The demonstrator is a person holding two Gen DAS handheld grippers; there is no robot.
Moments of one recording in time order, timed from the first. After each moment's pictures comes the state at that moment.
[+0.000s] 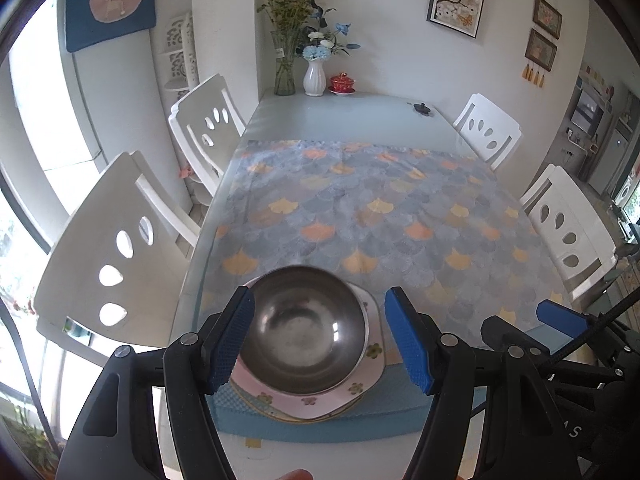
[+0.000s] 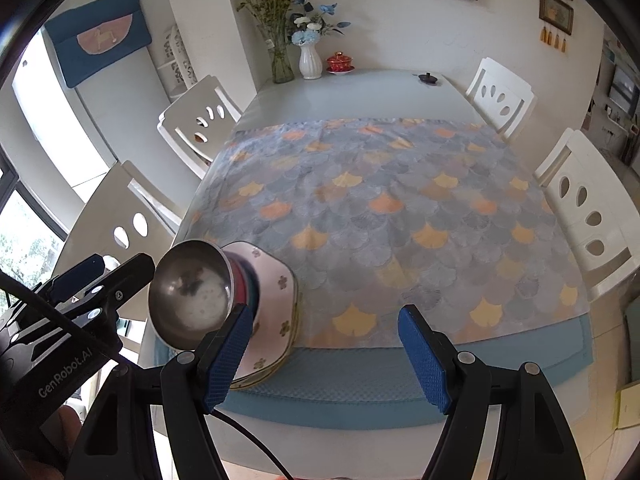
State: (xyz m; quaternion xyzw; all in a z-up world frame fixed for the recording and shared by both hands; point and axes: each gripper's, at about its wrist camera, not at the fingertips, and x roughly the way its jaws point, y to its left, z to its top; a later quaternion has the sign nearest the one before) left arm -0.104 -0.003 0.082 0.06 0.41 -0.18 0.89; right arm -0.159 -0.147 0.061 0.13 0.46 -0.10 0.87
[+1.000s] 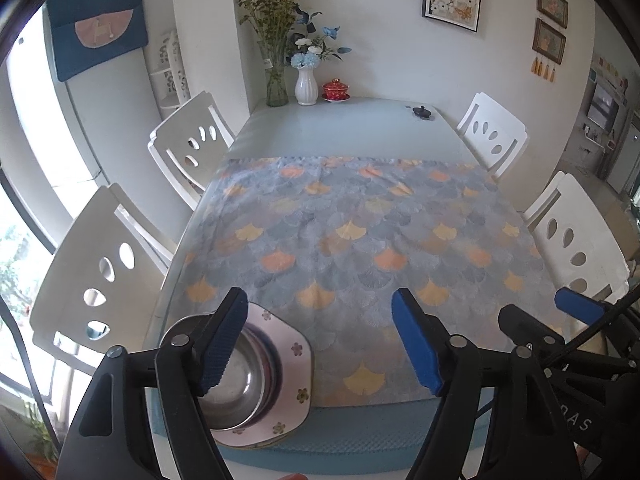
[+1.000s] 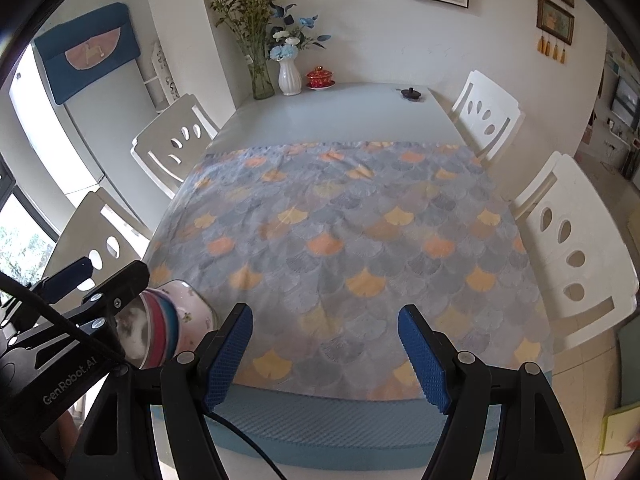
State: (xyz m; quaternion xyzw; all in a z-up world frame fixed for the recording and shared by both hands) left arm -0.097 -0.120 0.098 0.08 0.41 -0.14 0.90; right arm -0.141 -0.267 0.076 0.11 0.45 -0.09 0.88
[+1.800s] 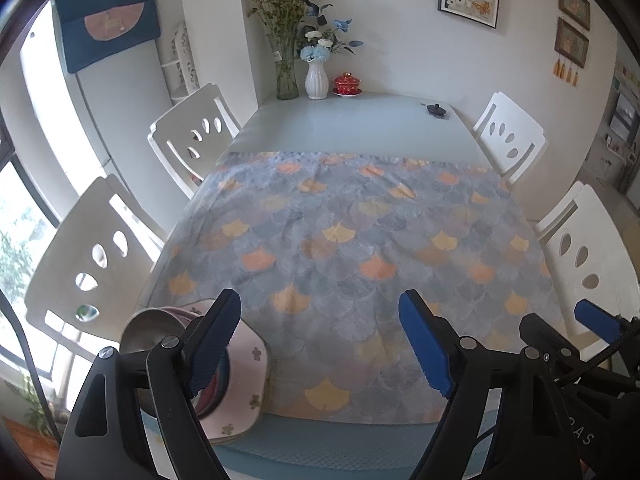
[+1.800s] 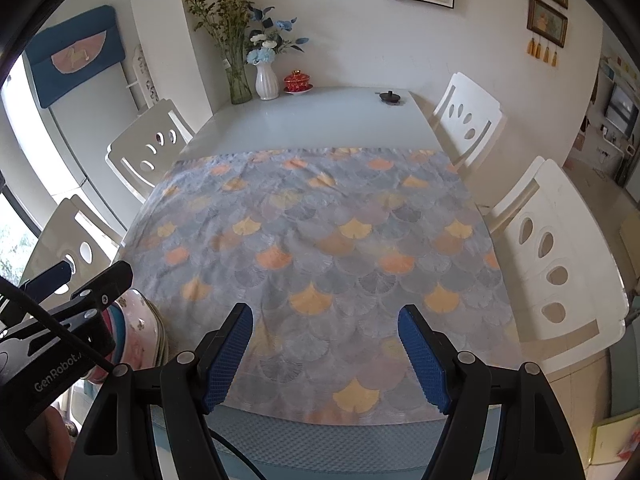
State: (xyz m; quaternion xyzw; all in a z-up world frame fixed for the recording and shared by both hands) left arm -0.093 -0.179 0.084 0.07 0.42 -0.09 0.90; right arm -0.140 -0.337 0.063 0.09 0.45 -0.10 0.88
